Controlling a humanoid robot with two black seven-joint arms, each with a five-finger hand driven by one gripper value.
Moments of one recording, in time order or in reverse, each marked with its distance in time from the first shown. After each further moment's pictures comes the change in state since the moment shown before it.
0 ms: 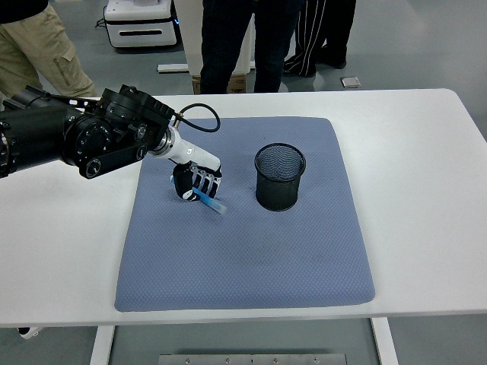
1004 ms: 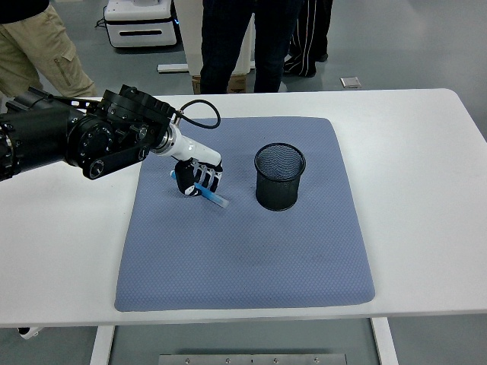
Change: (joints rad) left arm 0.012 -0.012 0.001 0.023 0.000 0.041 0.018; right arm 0.000 0.000 0.000 0.000 0.000 0.000 0.000
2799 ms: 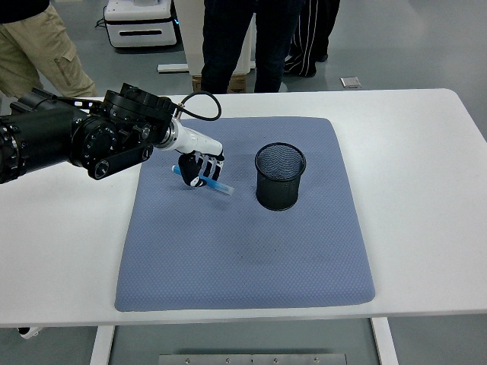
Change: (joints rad) left arm 0.005 -0.012 -0.002 0.024 -0.011 0.071 0.038; right arm 0.000 0.000 0.000 0.000 0.000 0.000 0.000
